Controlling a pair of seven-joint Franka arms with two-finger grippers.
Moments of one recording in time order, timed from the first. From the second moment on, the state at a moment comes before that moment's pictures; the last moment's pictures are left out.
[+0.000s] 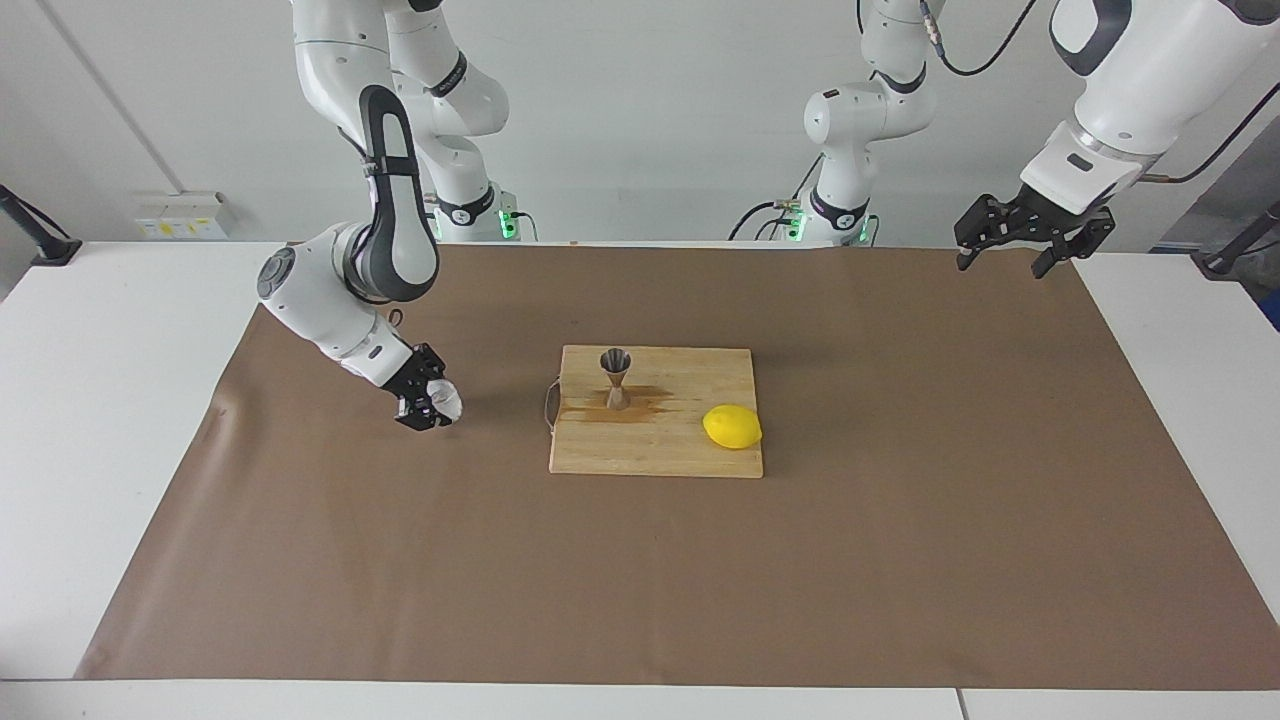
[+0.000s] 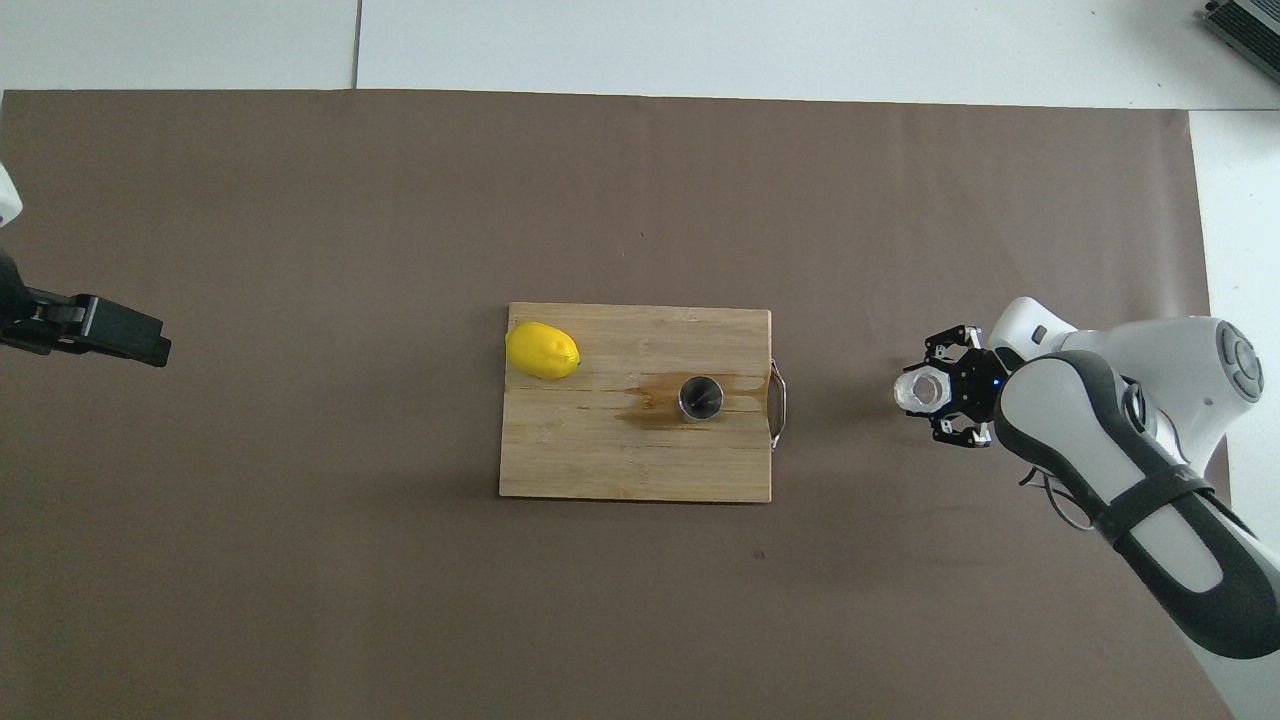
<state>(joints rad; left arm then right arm) 0.17 0.00 -0.23 -1.54 -0.03 1.46 0.10 -0.04 0.18 0.01 -2.24 0.59 2.35 -2.06</state>
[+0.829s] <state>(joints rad) 0.17 0.00 -0.23 -1.54 -0.03 1.46 0.10 0.13 0.15 0.02 -2.08 0.52 2.25 -1.62</state>
